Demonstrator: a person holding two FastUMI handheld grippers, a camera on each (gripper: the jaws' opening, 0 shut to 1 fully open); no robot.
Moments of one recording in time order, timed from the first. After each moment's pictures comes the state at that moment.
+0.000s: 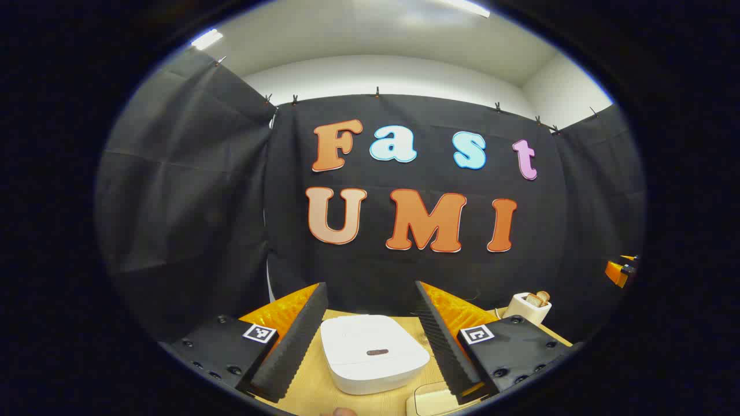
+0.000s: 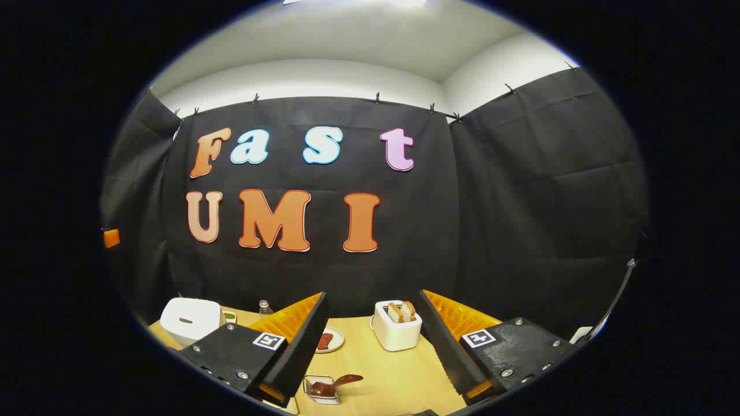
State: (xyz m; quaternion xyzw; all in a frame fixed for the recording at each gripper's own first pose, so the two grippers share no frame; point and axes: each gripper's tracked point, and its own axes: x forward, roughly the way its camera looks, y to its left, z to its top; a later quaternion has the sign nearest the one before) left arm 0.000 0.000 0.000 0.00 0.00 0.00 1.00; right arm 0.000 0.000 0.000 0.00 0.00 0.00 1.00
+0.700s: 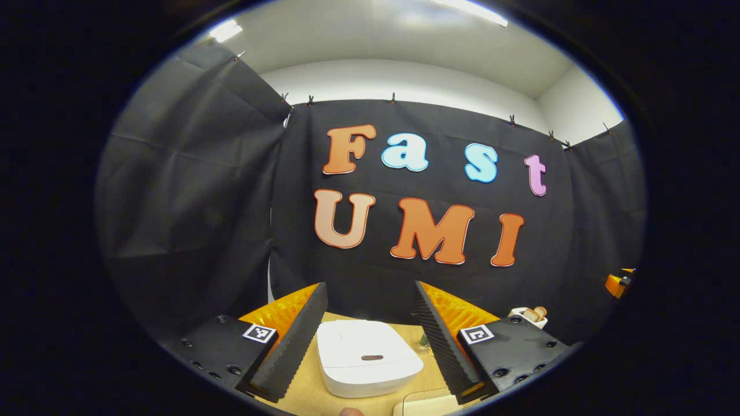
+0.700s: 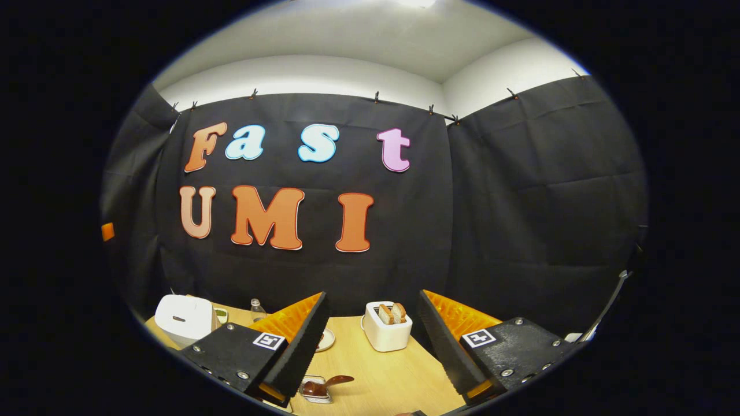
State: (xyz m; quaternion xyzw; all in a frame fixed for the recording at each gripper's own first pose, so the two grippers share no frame) left arm -0.009 0.017 0.008 -0.04 -0.02 0.04 1.00; right arm 0.000 -0.012 0.019 -0.03 0.00 -0.01 1.00
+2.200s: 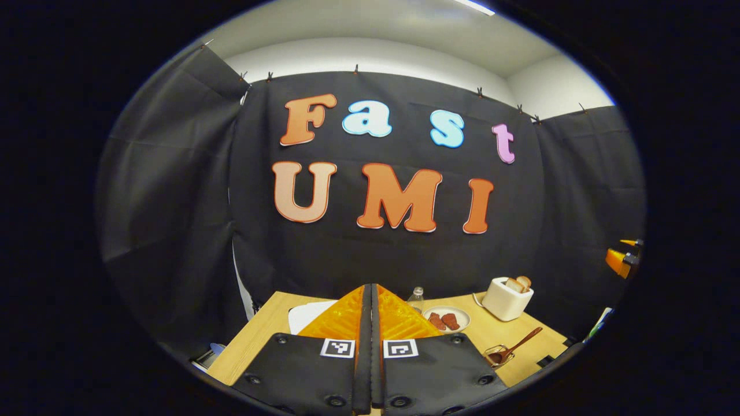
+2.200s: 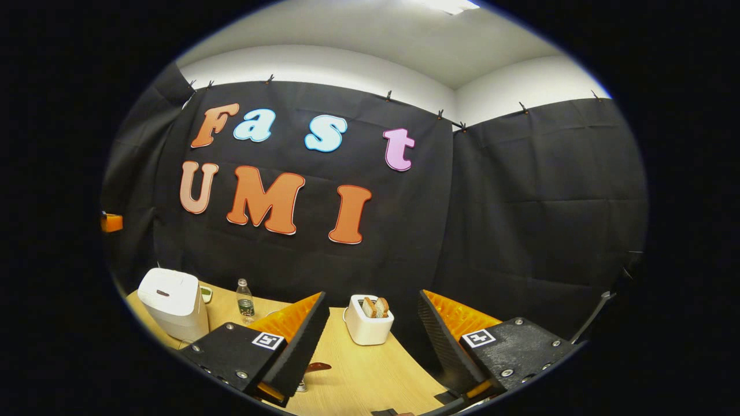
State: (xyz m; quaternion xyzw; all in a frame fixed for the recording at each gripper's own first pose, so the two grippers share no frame) left arm 0.049 -0.022 -0.075 -0.01 0.07 -0.08 0.99; right arm -0.024 -0.020 0.012 -0.09 0.01 -0.02 1.00
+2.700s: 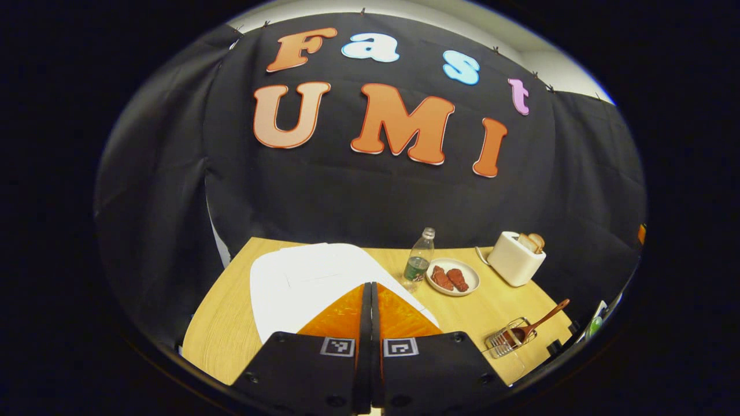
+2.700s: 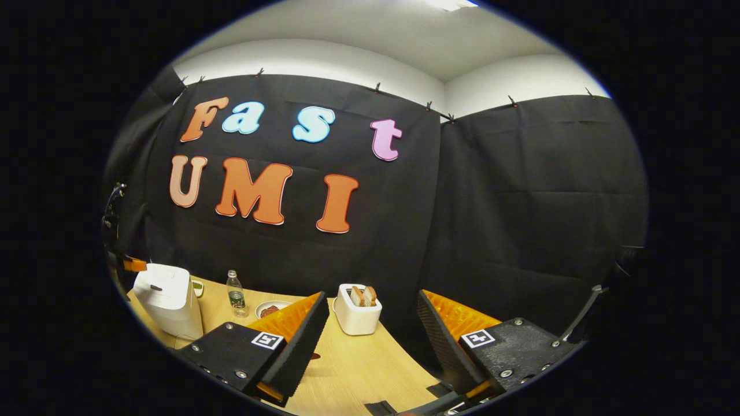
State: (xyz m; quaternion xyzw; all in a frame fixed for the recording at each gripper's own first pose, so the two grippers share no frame) left arm 0.120 -0.032 -0.220 -0.03 0.22 -0.10 0.97; right arm -0.039 -0.050 -0.002 -0.08 0.04 -0.06 0.99
